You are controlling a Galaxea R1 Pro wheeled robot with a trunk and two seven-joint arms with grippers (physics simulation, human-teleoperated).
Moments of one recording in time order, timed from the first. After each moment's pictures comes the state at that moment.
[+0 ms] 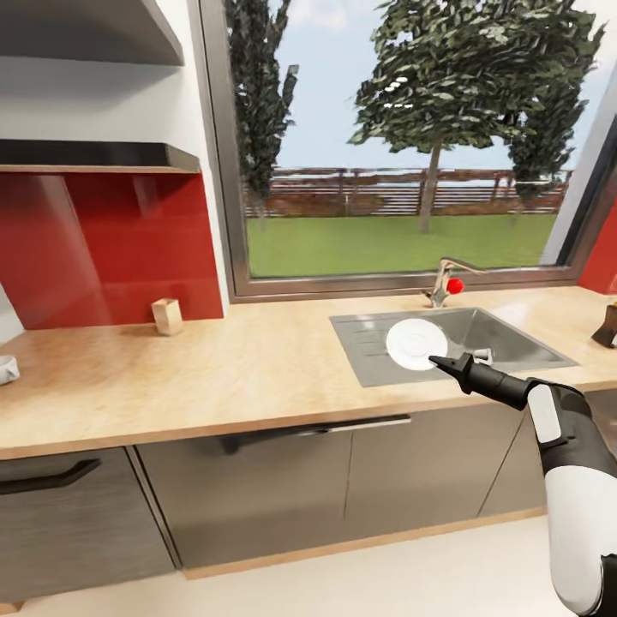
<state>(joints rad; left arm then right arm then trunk) -0.26 0.25 0.02 -0.03 0.65 0.10 -0.65 -0.85 -0.22 -0.46 -0.89 -0.35 0.99 0.78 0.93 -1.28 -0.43</state>
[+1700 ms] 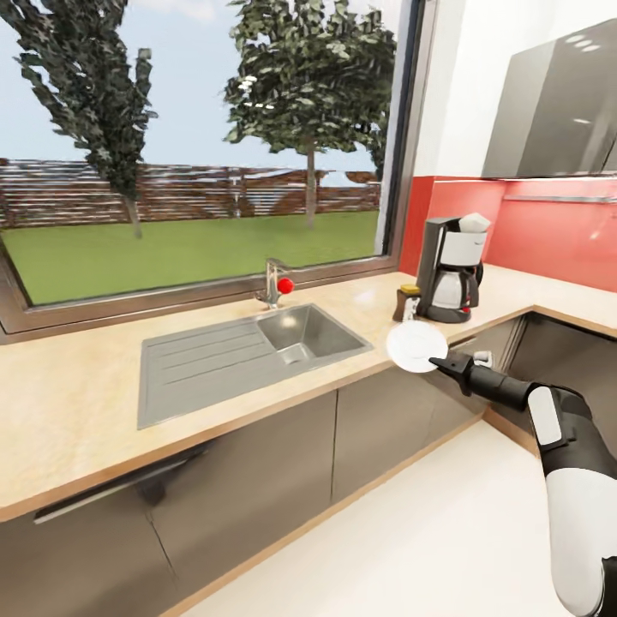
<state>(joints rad) -0.26 0.25 0.02 -0.03 0.65 0.10 -0.65 -0.84 -0.22 -0.46 -0.89 -0.35 0.99 0.78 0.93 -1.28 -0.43</state>
